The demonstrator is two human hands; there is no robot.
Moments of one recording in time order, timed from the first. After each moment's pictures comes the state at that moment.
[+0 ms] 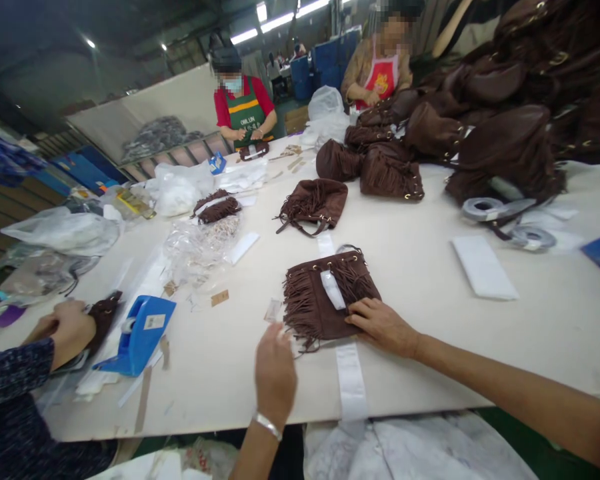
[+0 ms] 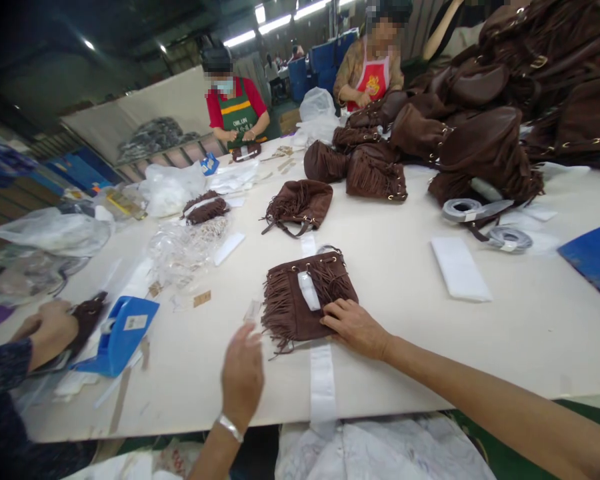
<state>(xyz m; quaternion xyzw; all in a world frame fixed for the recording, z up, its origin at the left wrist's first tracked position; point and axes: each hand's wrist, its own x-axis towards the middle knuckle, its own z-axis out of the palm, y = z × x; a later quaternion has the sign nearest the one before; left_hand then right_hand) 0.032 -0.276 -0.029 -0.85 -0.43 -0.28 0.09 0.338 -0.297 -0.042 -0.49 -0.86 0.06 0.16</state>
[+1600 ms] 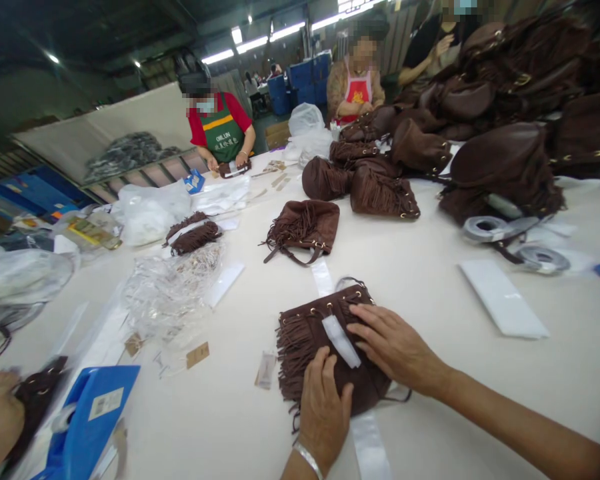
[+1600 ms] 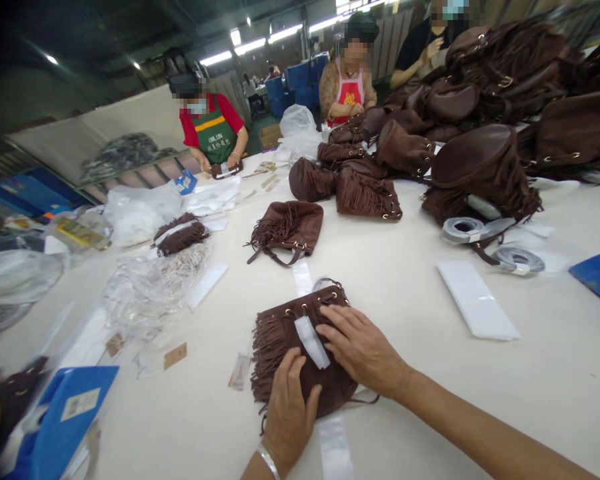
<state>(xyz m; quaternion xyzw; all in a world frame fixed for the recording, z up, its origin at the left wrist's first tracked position) 0.129 -0.232 -0.064 -0.89 -0.38 -0.26 -0.06 0.367 -0.247 -0.018 -0.59 -0.78 -0.04 0.19</state>
